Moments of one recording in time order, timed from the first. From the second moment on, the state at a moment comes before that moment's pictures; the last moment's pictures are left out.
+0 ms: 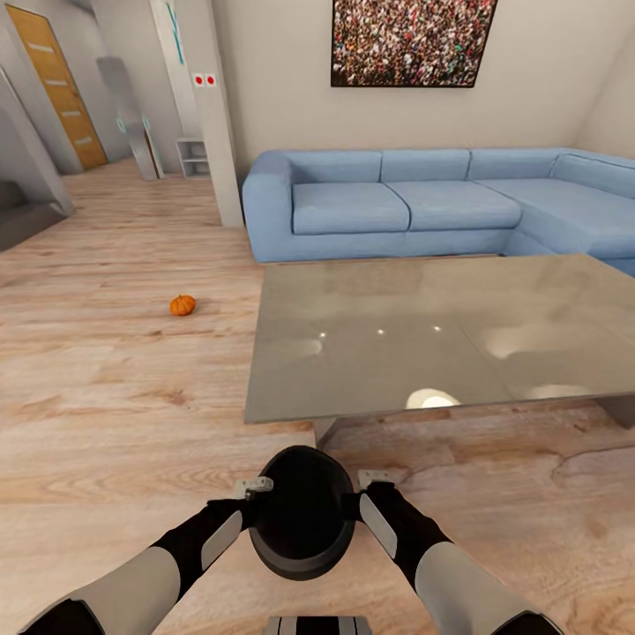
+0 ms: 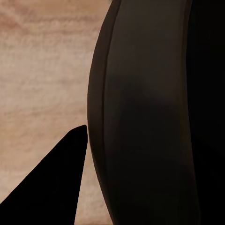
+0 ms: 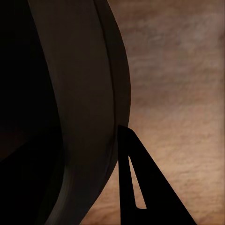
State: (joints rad) left arm -0.71 -0.01 -0.66 -0.37 0.77 0.30 0.19; right arm -0.70 0.17 0.31 -0.47 -0.40 0.51 -0.25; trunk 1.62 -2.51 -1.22
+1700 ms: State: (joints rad) left arm -0.72 0.02 -0.69 -0.46 0.79 0.29 0.19; right arm -0.70 0.17 0.32 -0.47 -0.44 0.51 -0.25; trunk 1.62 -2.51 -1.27
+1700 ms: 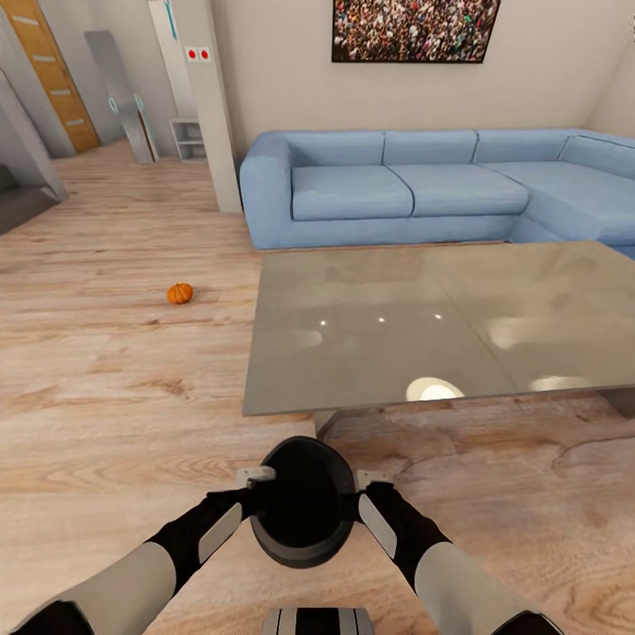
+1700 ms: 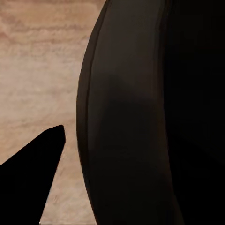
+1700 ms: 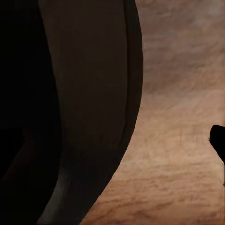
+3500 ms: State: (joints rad) left arm -0.72 -0.02 -0.68 -0.39 0.80 0.30 0.19; right arm -0.70 0.17 0.32 -0.47 -0.44 0.51 -0.25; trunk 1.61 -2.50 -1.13
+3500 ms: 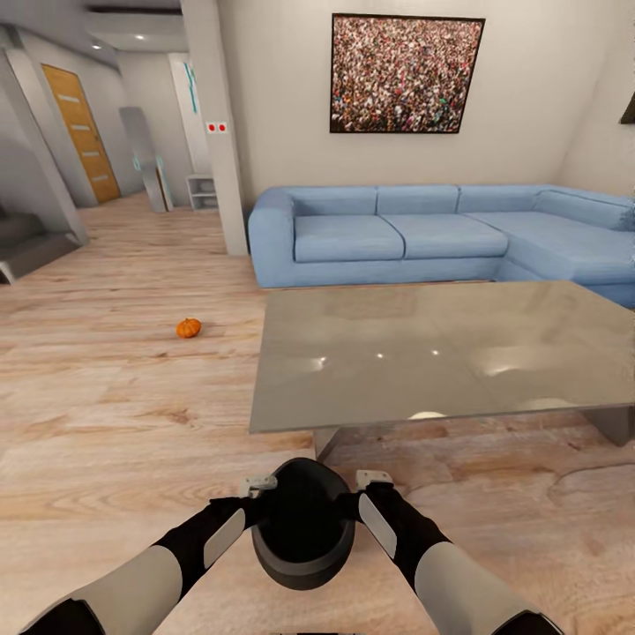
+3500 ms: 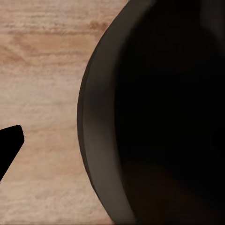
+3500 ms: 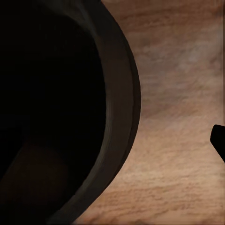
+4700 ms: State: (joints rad) left arm -0.72 -0.01 -0.68 -0.40 0.79 0.30 0.19; right arm -0.70 0.17 0.33 -0.47 -0.44 0.51 -0.25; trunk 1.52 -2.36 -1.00
